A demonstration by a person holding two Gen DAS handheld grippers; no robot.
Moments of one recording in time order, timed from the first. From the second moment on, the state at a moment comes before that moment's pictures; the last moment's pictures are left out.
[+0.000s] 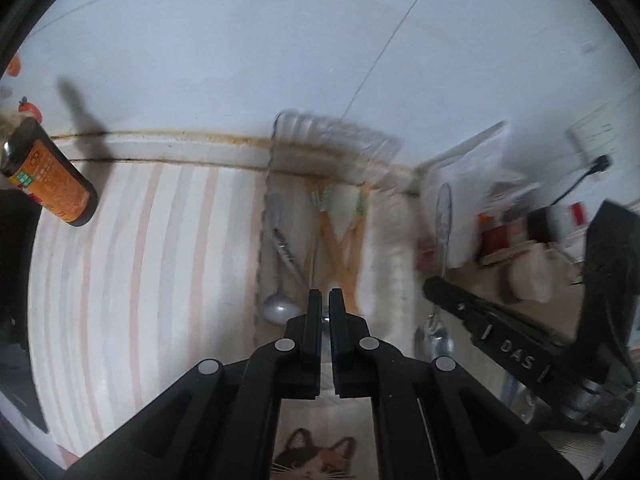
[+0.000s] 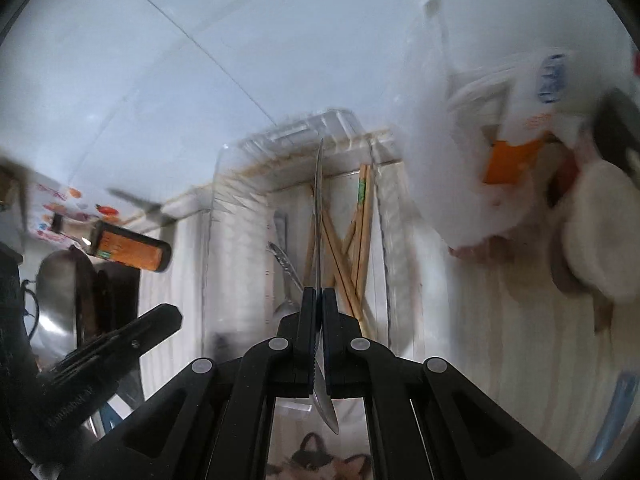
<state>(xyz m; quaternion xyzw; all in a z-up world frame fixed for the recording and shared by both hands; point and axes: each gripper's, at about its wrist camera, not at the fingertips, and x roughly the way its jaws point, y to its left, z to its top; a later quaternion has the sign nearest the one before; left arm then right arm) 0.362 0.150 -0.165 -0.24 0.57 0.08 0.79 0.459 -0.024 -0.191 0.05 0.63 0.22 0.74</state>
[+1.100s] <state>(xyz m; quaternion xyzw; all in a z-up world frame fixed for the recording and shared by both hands) 0.231 0.099 -0.127 -0.11 0.48 0.25 0.84 0.345 -0.087 -0.149 -0.11 0.50 0.16 0.84</state>
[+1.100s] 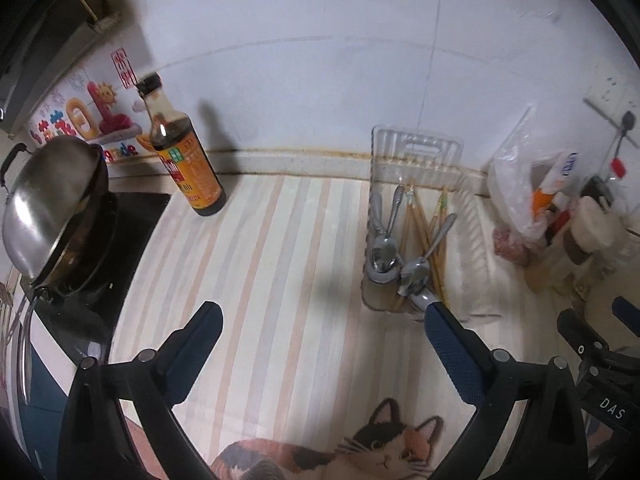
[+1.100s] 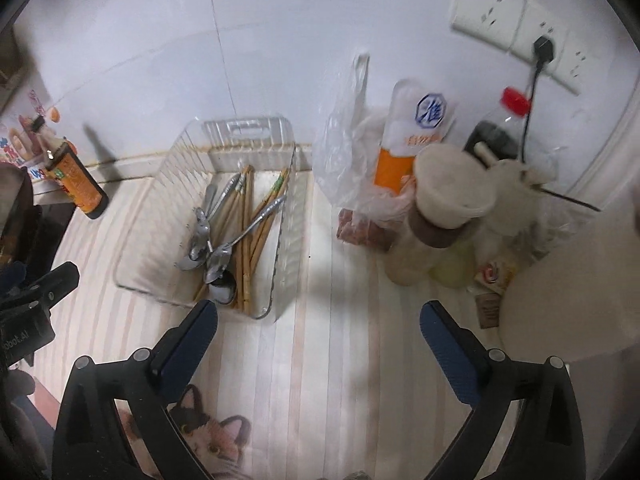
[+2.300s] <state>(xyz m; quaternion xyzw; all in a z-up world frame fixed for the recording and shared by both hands) 0.062 0.037 0.043 -0.15 0.42 0.13 0.89 0.155 -0.165 0.063 0.00 0.44 0.25 0.86</state>
